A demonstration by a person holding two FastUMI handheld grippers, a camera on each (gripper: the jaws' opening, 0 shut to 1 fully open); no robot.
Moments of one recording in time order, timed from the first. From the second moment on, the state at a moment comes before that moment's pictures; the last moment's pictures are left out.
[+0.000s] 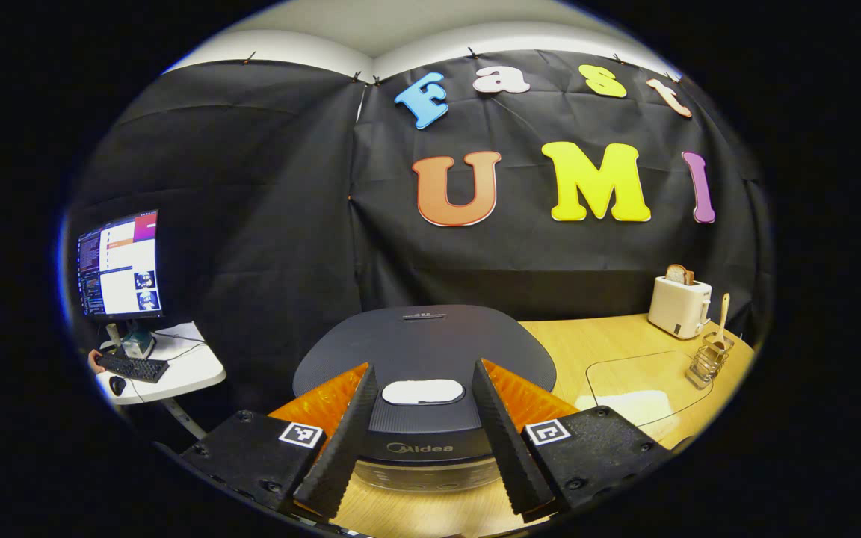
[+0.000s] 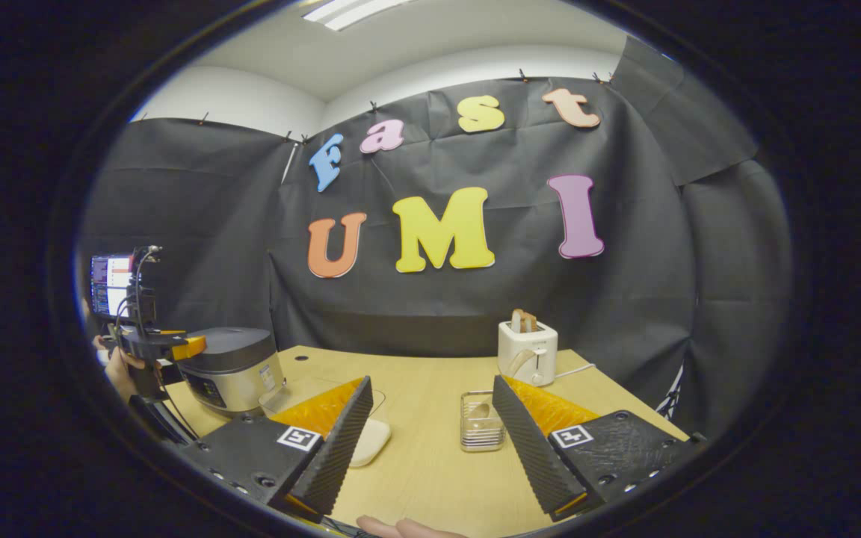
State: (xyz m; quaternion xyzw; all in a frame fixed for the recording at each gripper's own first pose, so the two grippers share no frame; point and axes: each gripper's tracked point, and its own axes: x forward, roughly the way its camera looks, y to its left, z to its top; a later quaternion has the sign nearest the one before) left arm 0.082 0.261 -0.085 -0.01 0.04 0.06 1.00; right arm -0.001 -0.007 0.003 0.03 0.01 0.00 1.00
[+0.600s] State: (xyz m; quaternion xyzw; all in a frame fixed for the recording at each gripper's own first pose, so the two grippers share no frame) left arm 0.025 0.195 -0.064 -0.06 0.03 0.04 1.00; right arm -0.016 -0.009 0.015 0.01 0.00 -0.01 1.00
